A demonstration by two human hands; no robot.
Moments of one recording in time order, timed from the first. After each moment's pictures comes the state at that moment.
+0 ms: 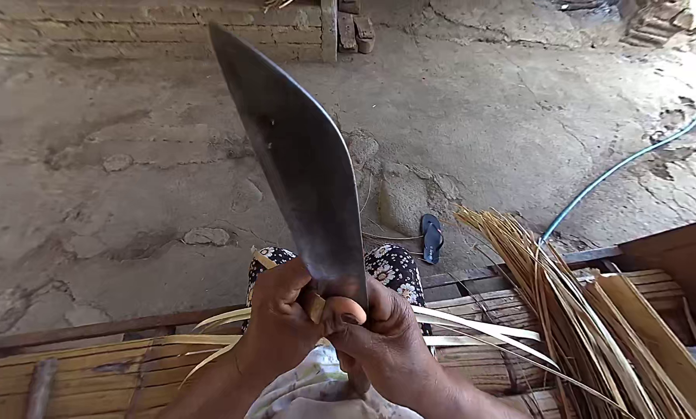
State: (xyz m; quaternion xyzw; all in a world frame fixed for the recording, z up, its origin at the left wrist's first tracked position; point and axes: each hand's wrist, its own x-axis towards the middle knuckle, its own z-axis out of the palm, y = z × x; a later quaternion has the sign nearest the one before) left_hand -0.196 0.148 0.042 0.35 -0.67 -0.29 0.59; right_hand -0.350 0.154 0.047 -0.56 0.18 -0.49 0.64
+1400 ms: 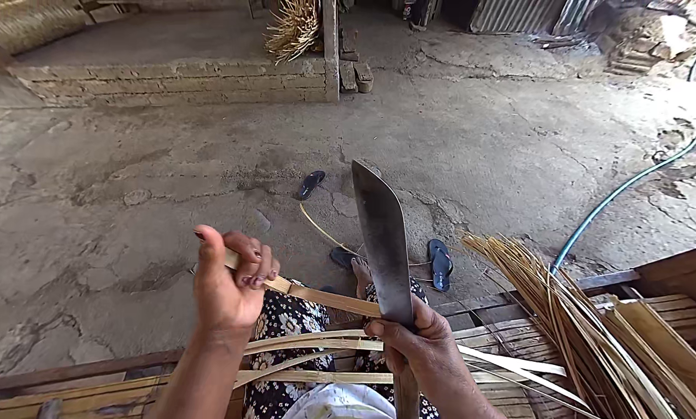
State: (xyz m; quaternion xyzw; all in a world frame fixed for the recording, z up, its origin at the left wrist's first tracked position) left_hand -0.135 0.095 0.053 0.24 -0.41 -0.50 0.73; right_hand -0.392 0.144 0.013 -0.49 0.35 -0.51 0.62
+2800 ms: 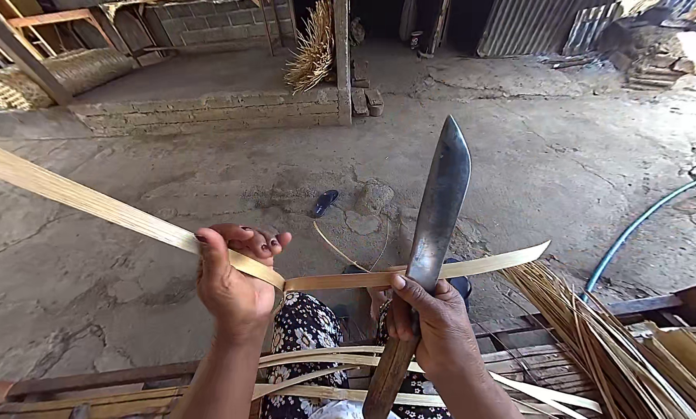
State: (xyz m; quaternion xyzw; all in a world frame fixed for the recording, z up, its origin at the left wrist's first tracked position) left_hand -0.139 0.086 0.089 0.22 -0.39 -0.33 0.83; right_hand -0.367 0.108 0.056 -0.35 0.28 -0.61 0.65
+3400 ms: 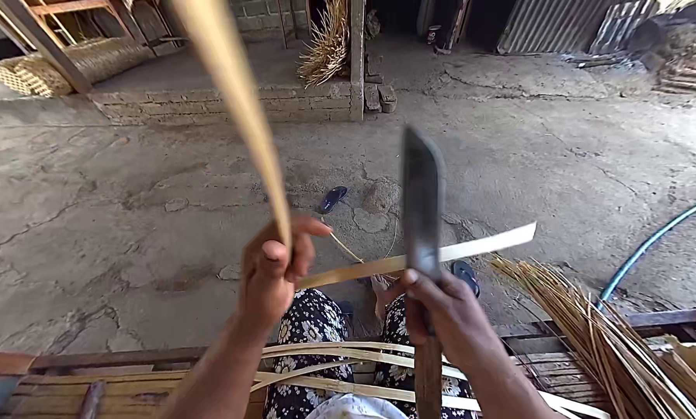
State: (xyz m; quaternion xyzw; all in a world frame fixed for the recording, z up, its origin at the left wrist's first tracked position) left_hand -0.133 0.097 0.096 0.25 -0.64 -0.32 0.65; right_hand -0.382 0.101 0.065 -0.54 0.38 -0.44 0.61
